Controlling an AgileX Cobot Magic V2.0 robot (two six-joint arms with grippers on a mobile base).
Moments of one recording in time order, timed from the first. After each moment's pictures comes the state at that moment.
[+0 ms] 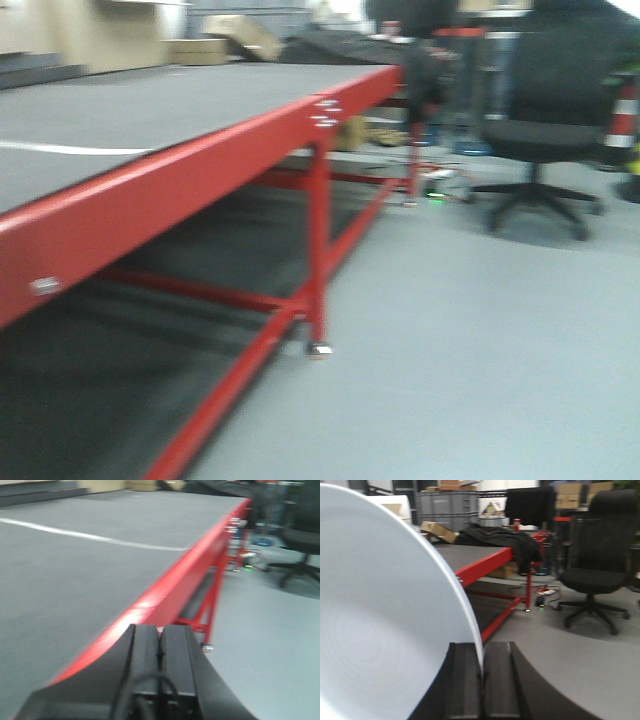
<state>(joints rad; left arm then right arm) -0.02 -0.01 0.03 -0.13 0.05 0.16 0.08 0.30 -0.45 0.18 0.18 -0.07</state>
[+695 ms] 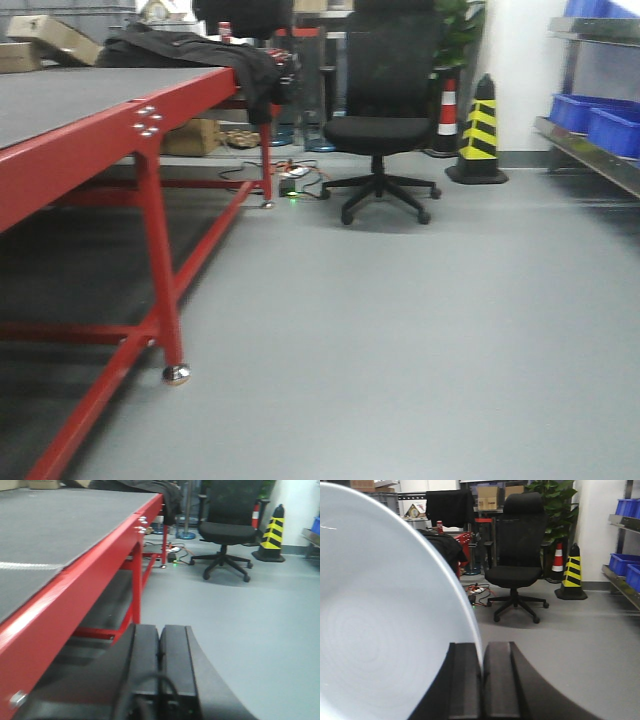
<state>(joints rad) -0.02 -0.01 0.03 -0.13 0.05 0.16 0.08 0.30 -0.45 0.18 0.18 -0.07</state>
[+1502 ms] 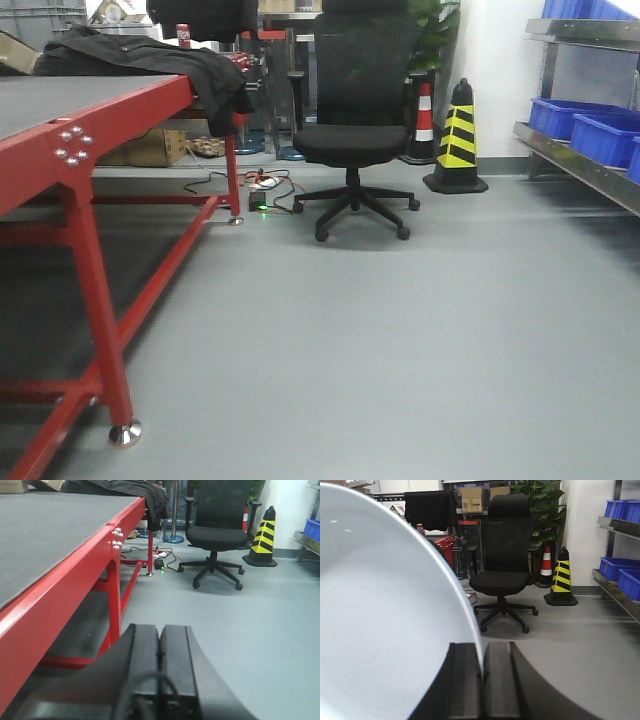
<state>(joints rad) -0.02 -0.01 0.03 -0.13 0.05 0.16 0.08 0.30 -0.45 0.18 0.18 -0.07</state>
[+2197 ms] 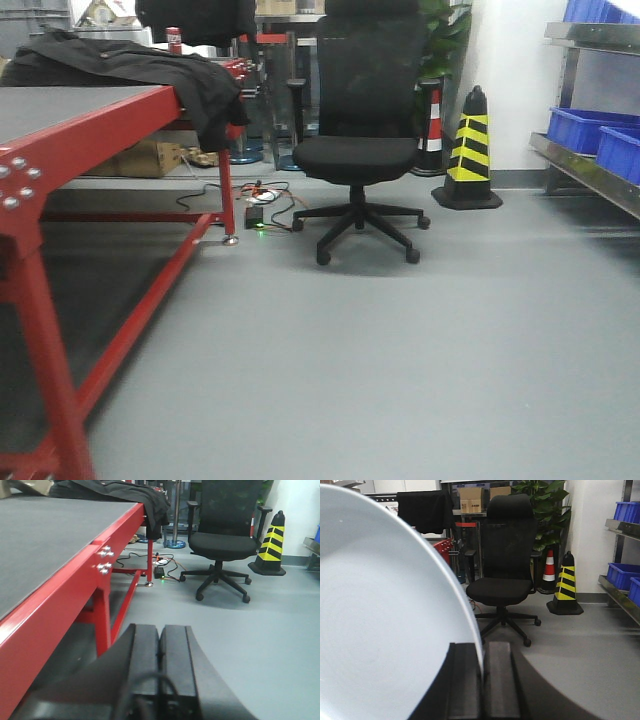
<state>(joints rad) -0.02 -0.01 0.03 -0.13 0.05 0.16 0.08 0.30 -0.45 0.18 0.18 -0.07</state>
